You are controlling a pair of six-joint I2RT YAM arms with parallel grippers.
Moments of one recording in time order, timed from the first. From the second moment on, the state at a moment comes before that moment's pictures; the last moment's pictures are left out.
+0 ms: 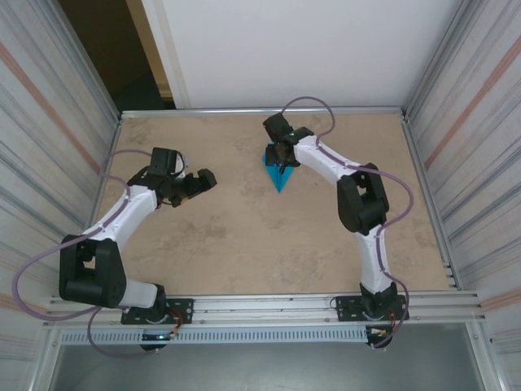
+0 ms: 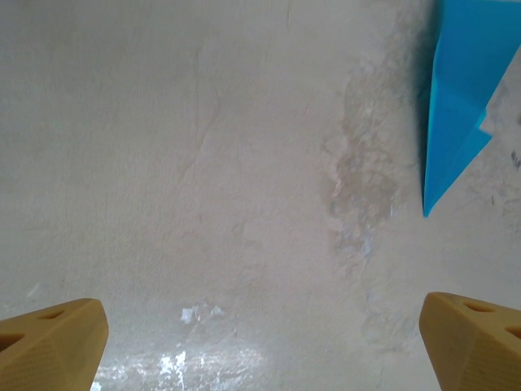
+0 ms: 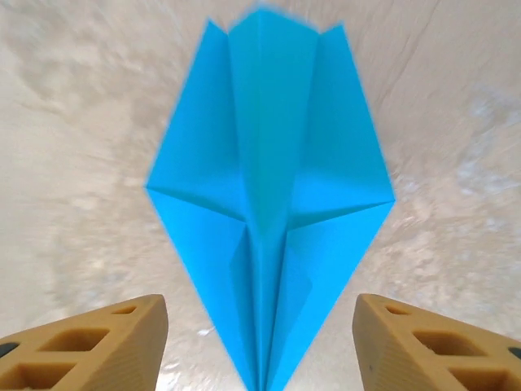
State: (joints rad) left arm -0.18 1.38 0.96 -0.52 0.28 -0.55; right arm 0.56 2.11 1.83 -0.75 0.21 0.51
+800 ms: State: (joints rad) left arm -0.12 1.15 0.54 0.04 -0.38 -0.34; right arm 0.10 1.25 0.74 -0.23 0.55 0.39
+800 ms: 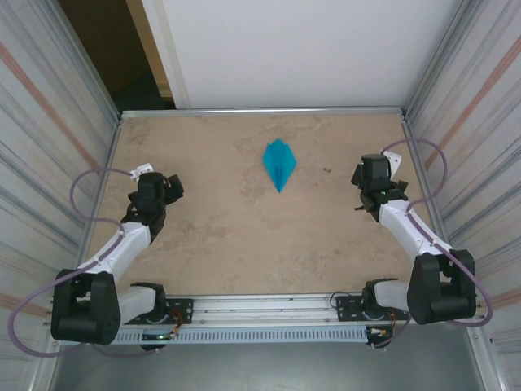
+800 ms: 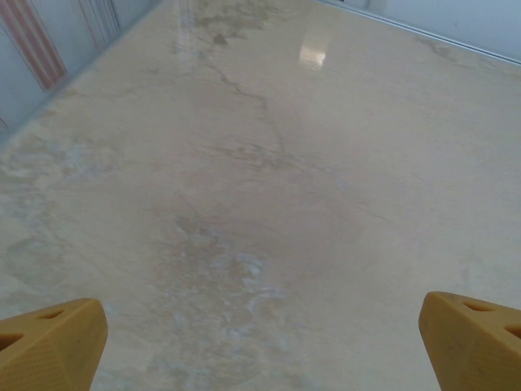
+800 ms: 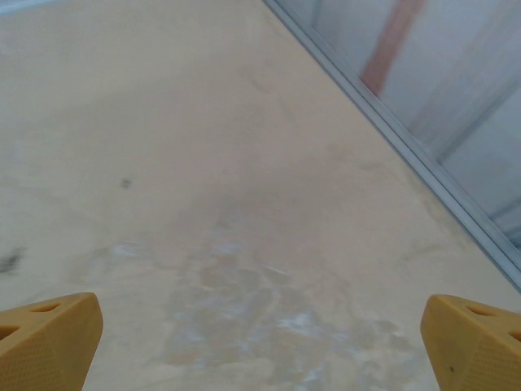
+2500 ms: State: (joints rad) left arm -0.03 1.51 0.39 0.72 0.00 0.04; right arm -0.02 1.53 0.40 0.71 0.11 0.12
